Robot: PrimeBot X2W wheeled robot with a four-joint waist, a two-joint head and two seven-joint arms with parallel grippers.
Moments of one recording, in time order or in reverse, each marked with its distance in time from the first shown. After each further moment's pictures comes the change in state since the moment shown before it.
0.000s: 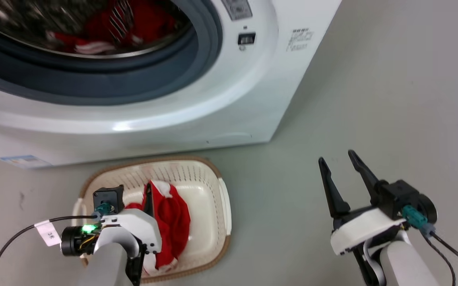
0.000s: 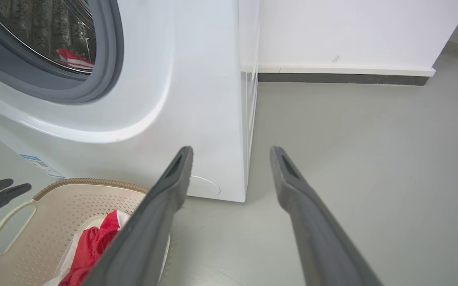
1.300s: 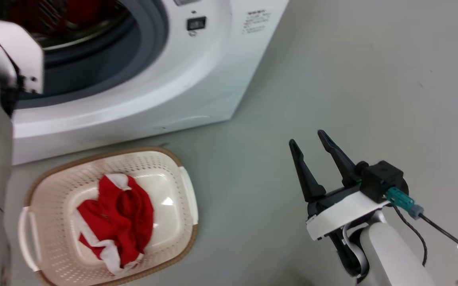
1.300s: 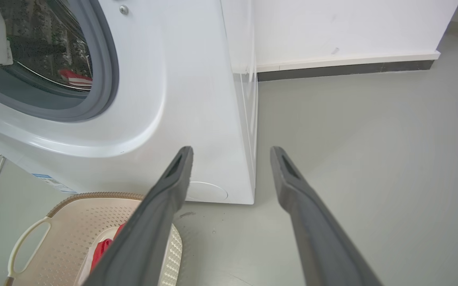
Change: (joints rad) left arm -0.666 0.314 -0.067 0.105 0.214 -0.070 0.361; right arm -0.066 -0.001 0.134 -0.035 0.148 0.000 0.003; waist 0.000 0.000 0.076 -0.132
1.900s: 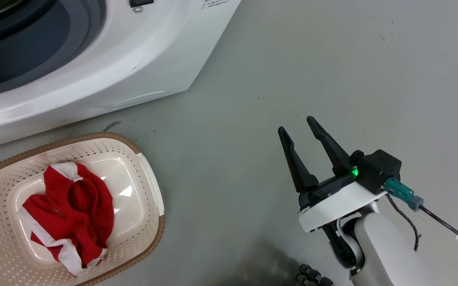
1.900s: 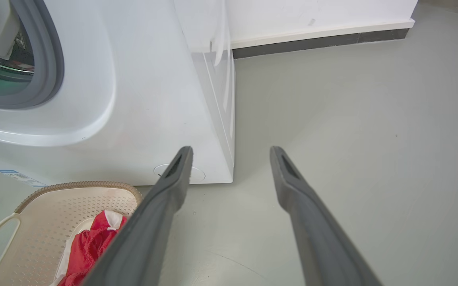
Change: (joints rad) left arm -0.272 0.142 -0.079 0.132 0.064 -0.016 0.489; right arm -0.051 0.000 0.055 -0.028 0.068 0.000 -0.004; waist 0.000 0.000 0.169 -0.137
